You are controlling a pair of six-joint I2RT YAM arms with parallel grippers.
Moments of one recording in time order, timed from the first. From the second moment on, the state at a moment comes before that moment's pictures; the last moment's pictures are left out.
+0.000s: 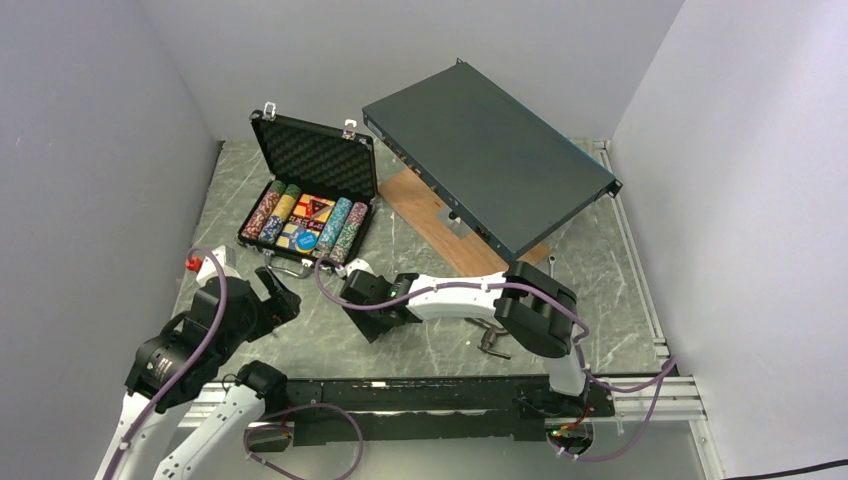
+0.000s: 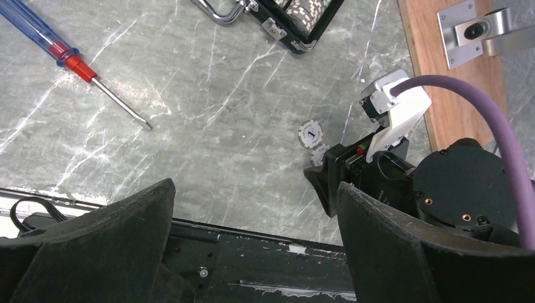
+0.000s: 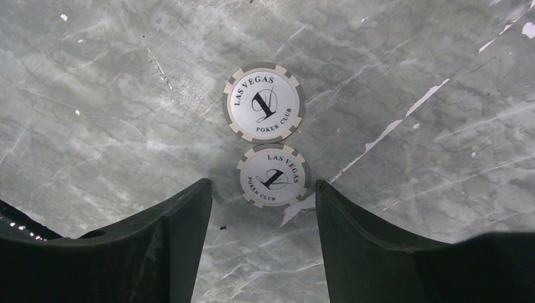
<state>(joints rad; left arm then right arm) -0.46 0.45 0.94 -1.22 -0.30 -0.83 1.20 1.97 1.33 -0.45 0.18 0.43</state>
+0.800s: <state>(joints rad) -0.46 0.44 0.90 -1.22 -0.29 -0.83 1.20 1.97 1.31 -0.39 0.20 0.41</state>
